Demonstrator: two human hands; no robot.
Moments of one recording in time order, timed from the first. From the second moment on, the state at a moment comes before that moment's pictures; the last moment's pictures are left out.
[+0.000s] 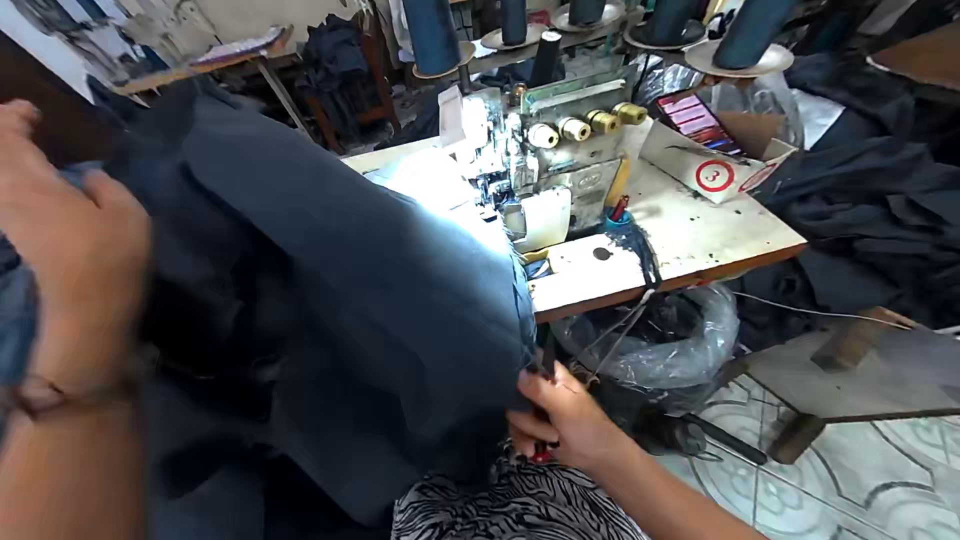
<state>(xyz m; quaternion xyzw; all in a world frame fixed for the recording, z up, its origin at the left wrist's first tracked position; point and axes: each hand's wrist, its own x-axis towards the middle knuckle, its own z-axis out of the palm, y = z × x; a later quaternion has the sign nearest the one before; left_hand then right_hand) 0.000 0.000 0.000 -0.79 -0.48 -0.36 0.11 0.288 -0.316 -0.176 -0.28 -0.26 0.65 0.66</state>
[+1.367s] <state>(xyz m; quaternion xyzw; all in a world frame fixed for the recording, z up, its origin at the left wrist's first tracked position) 0.051 -0.317 -0.109 -0.87 -0.04 -0.09 -0.49 0.265 -0.423 -0.266 -0.43 -0.34 0.59 0.59</state>
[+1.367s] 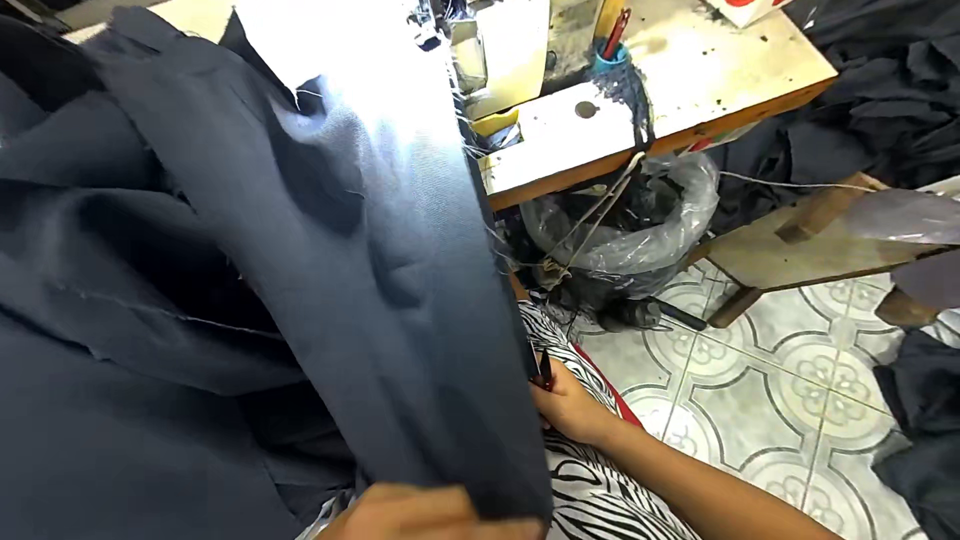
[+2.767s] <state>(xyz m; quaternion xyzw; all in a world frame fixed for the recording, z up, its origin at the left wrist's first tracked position) 0.261 0.027 -0.050 -0.88 -0.46 0.13 -0.03 0.342 -0.269 -0.228 -0.53 -0.40 0.46 0.59</state>
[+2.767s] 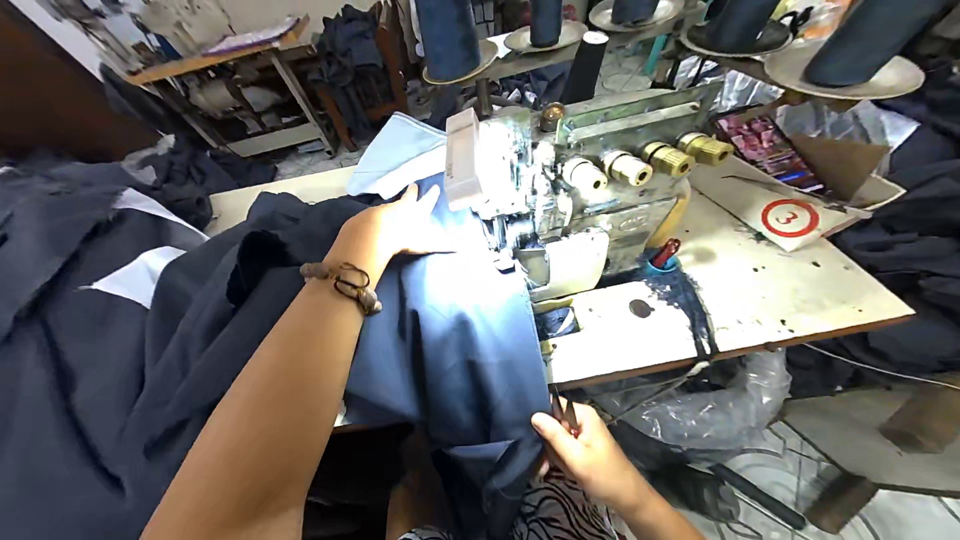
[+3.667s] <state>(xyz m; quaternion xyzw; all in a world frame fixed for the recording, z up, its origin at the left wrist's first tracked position) 0.138 -0.206 -0.222 -0.85 -0.44 -0.22 -0.19 0.265 -0.348 -0.274 -0.53 -0.22 0.50 0.65</state>
